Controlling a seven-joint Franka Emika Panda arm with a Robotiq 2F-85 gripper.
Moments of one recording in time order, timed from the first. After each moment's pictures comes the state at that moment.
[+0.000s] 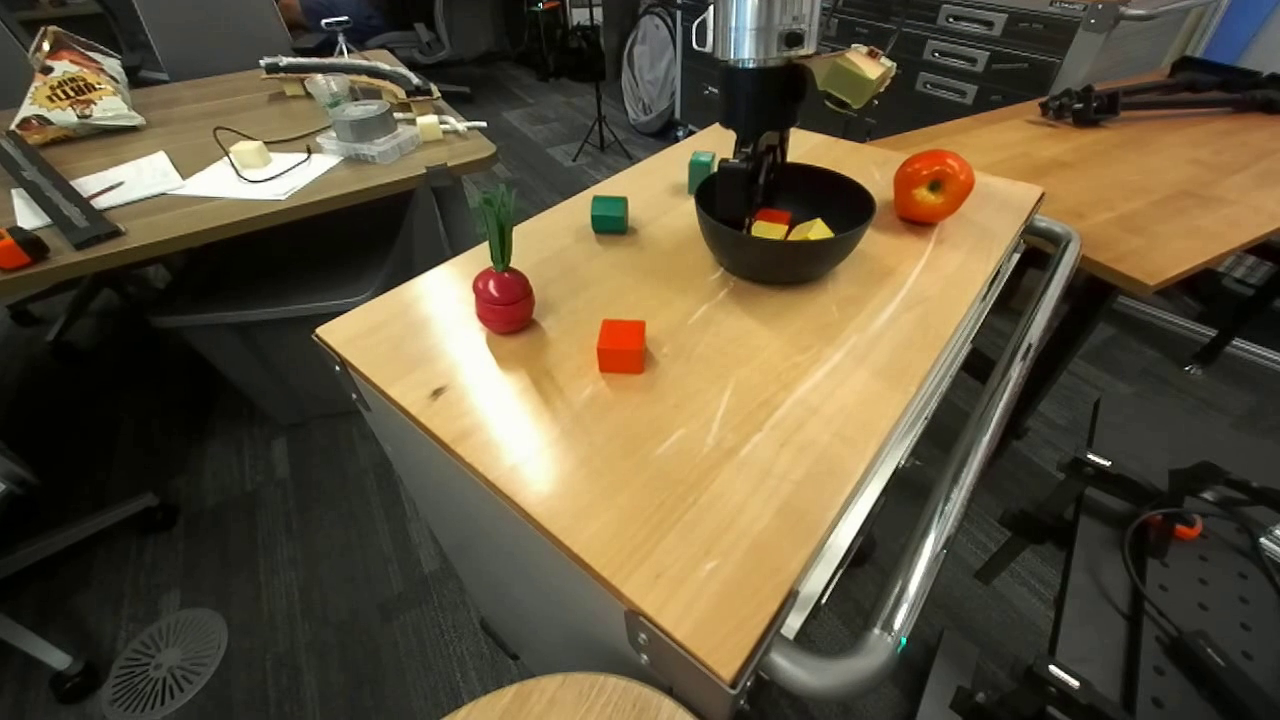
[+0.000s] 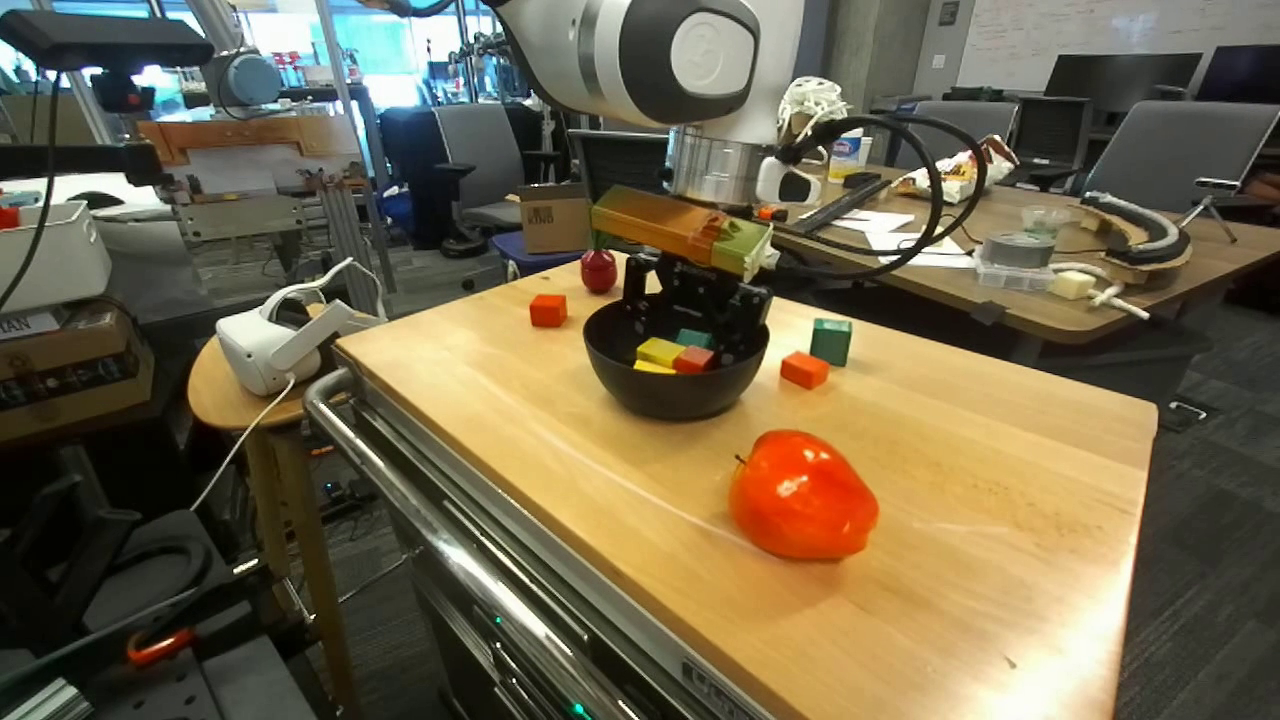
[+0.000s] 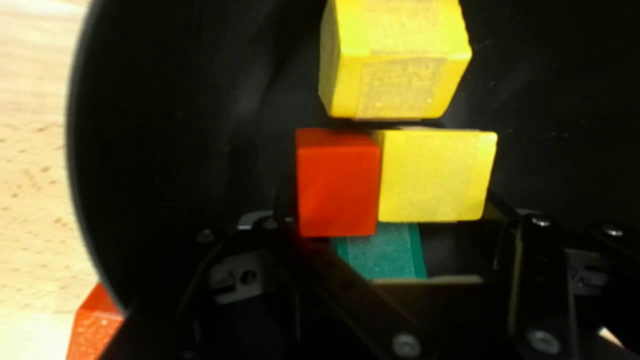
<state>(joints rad) -0.10 0.35 -0.02 -1.96 0.07 2.20 -0.40</state>
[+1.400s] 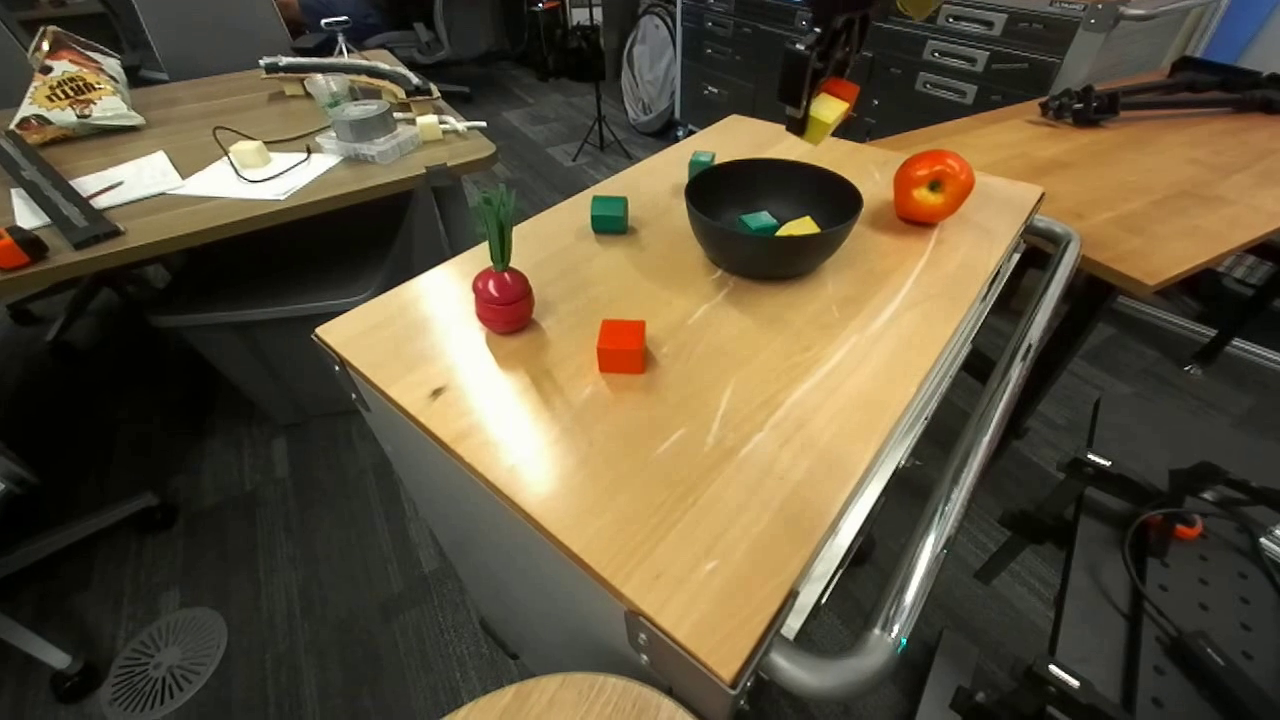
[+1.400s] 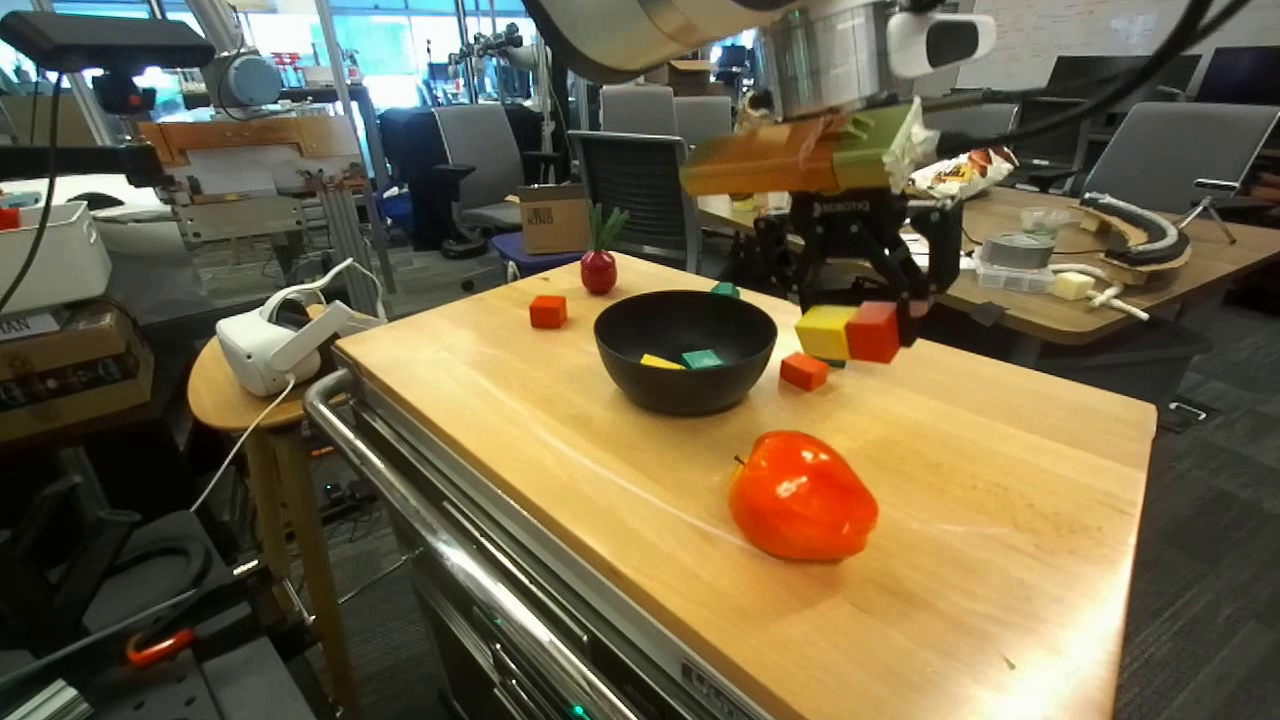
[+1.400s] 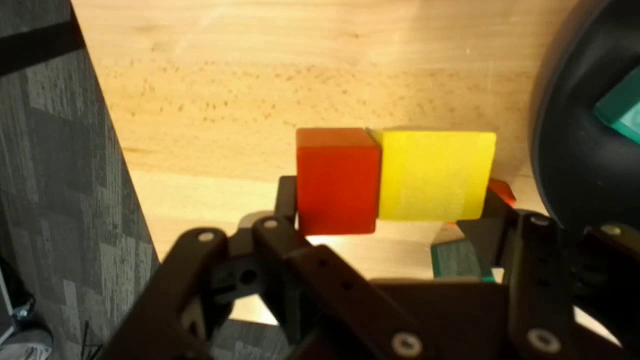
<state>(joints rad) -0.15 0.22 -0.16 -2.03 -0.23 2.44 -0.12</state>
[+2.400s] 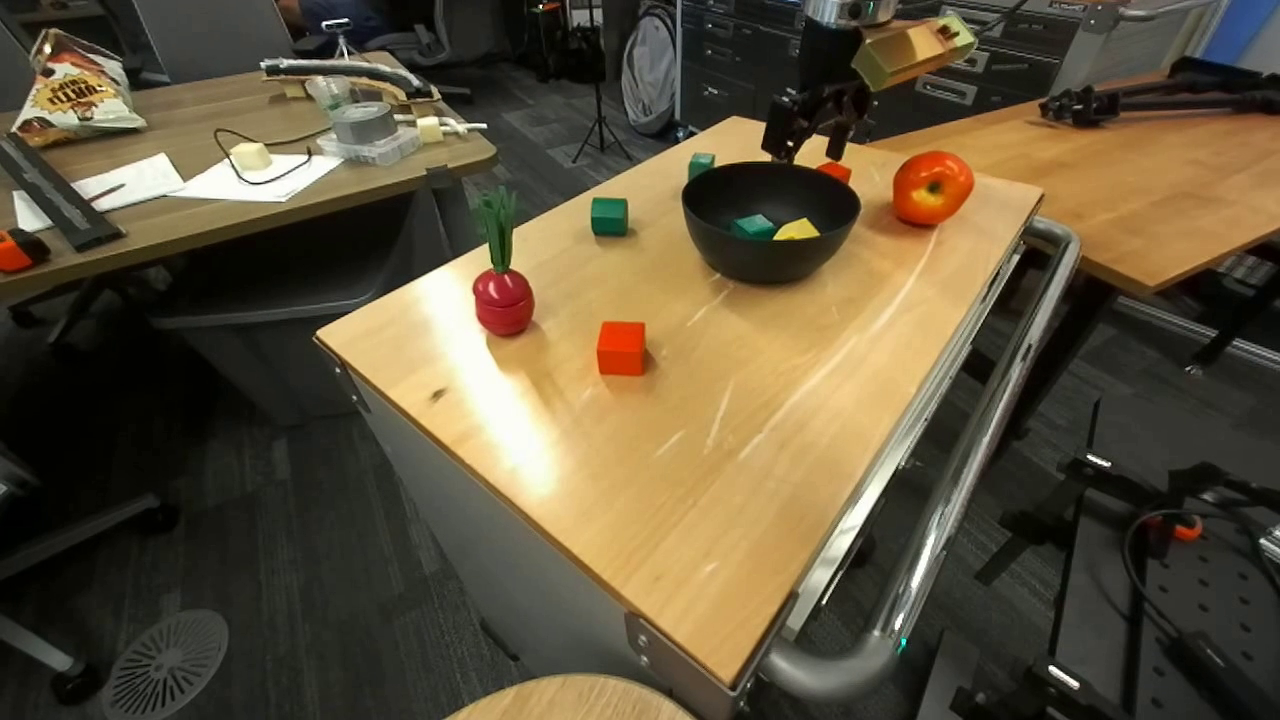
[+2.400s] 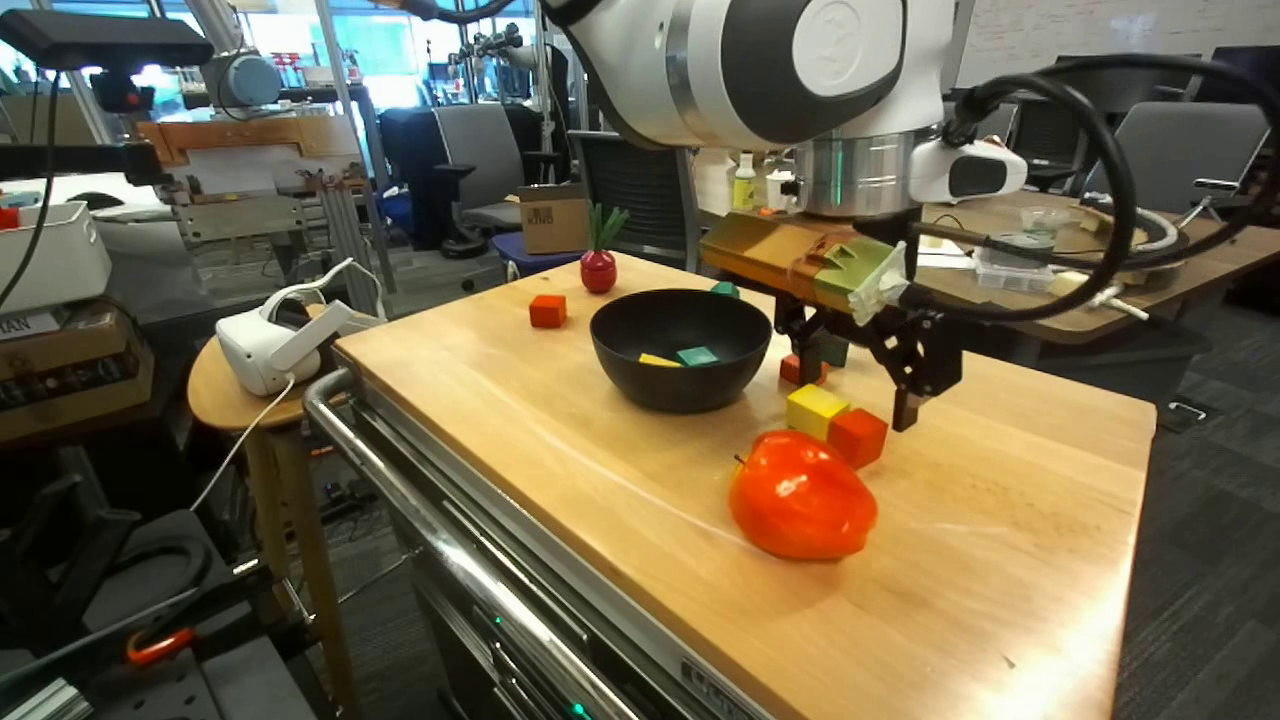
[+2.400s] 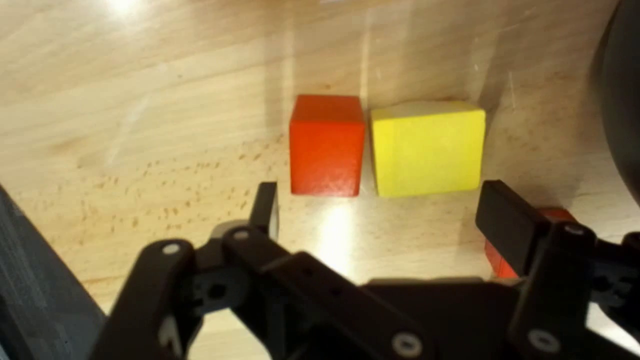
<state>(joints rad) -0.18 0.35 -0.16 -1.99 -0.05 2.46 -0.04</state>
